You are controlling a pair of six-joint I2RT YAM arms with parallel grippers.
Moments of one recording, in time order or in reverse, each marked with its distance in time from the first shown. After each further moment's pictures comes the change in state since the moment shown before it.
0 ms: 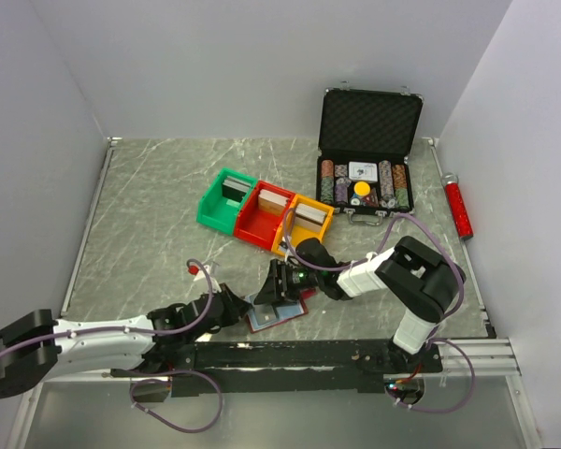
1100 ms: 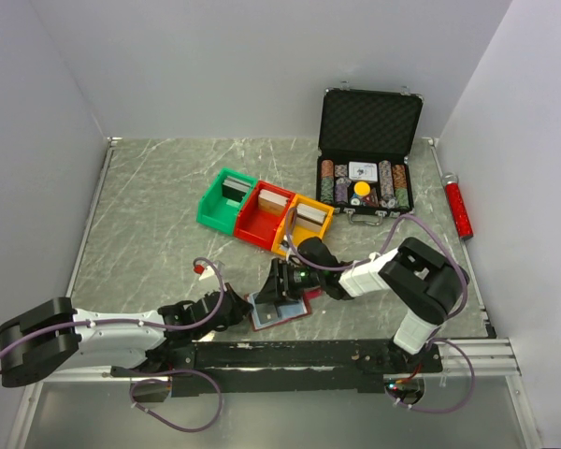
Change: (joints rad) left arm -0.001 0.135 0.042 0.022 -0.006 -0.014; right arm -0.011 -0.019 -0.006 -0.007 -0.007 0.000
